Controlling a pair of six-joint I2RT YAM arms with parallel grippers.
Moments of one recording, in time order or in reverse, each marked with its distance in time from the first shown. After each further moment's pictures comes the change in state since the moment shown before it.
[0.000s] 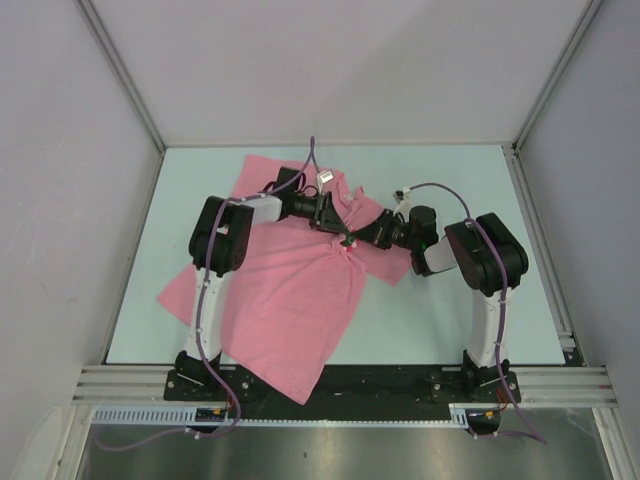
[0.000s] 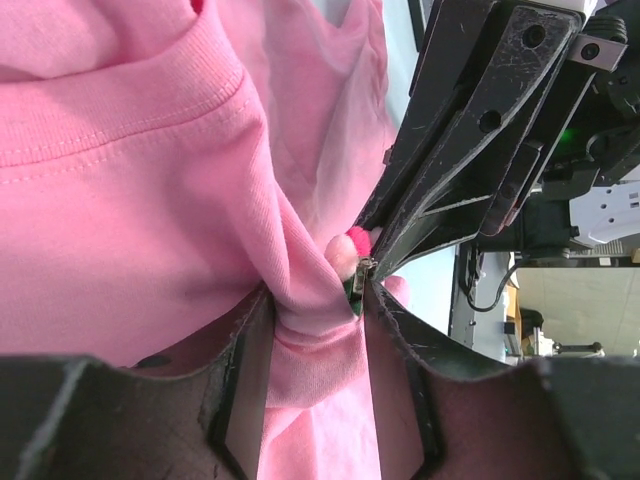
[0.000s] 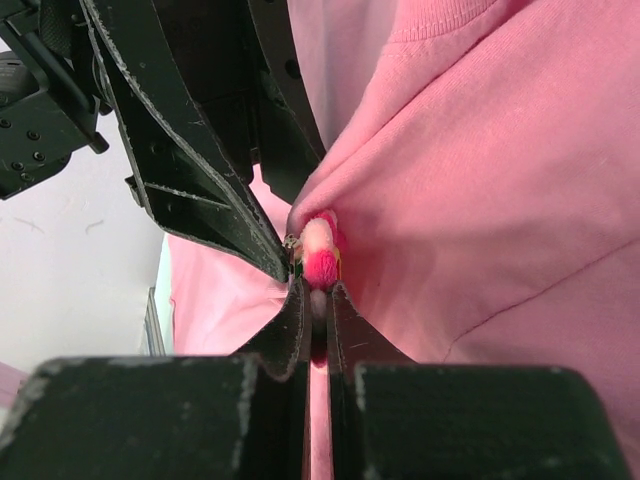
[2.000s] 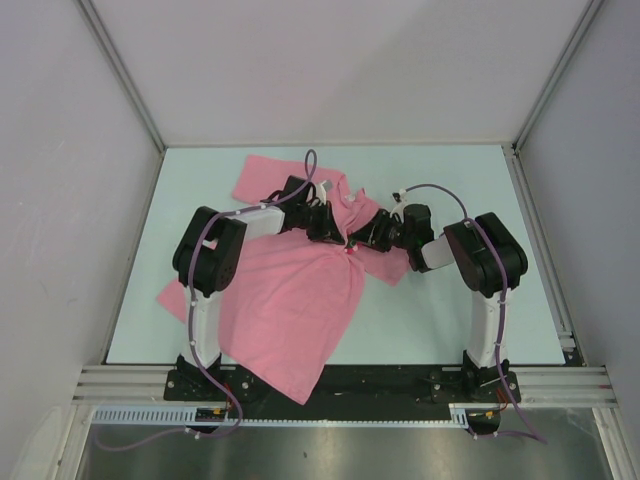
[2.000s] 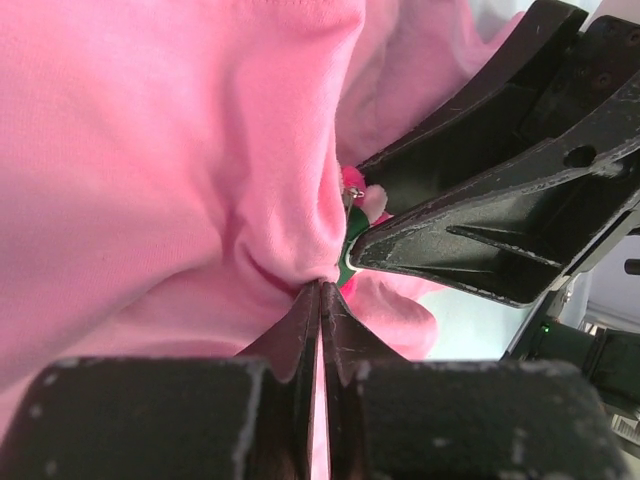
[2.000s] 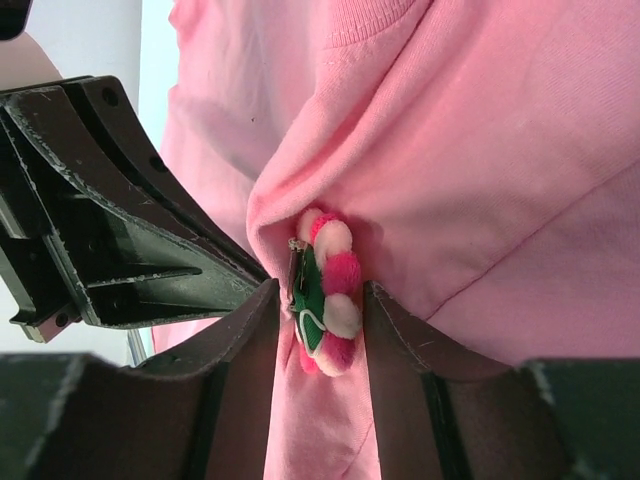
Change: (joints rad) left arm -0.107 -0.269 -0.250 -0.075 -0.544 -0.176; right arm 0.013 -0.006 0.043 -0.191 0.072 -0.027
